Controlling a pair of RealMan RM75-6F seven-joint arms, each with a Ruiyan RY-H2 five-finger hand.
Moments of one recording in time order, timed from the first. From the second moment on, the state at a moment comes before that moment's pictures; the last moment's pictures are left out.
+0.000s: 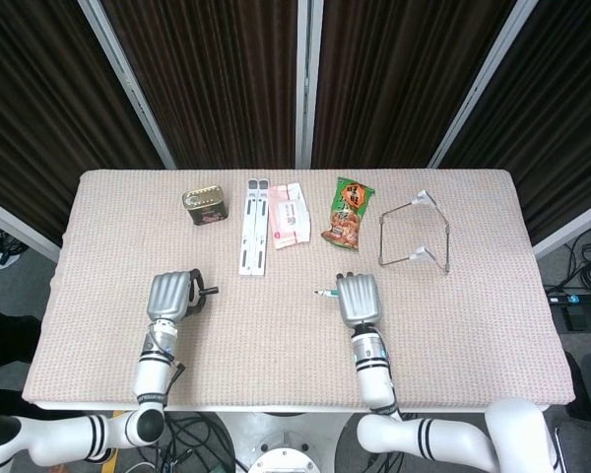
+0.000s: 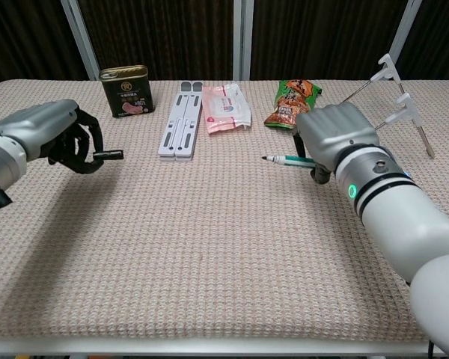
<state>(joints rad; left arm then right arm) -0.61 -1.79 -0.20 -1.43 0.85 1.25 0.49 0.73 -1.98 0.23 -1.34 -0.83 1.33 -1.07</state>
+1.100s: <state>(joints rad) -0.40 -1.66 -0.14 -1.63 1.11 1.58 0.48 0.51 -1.72 0.12 -1.75 -1.13 1.62 -0.90</state>
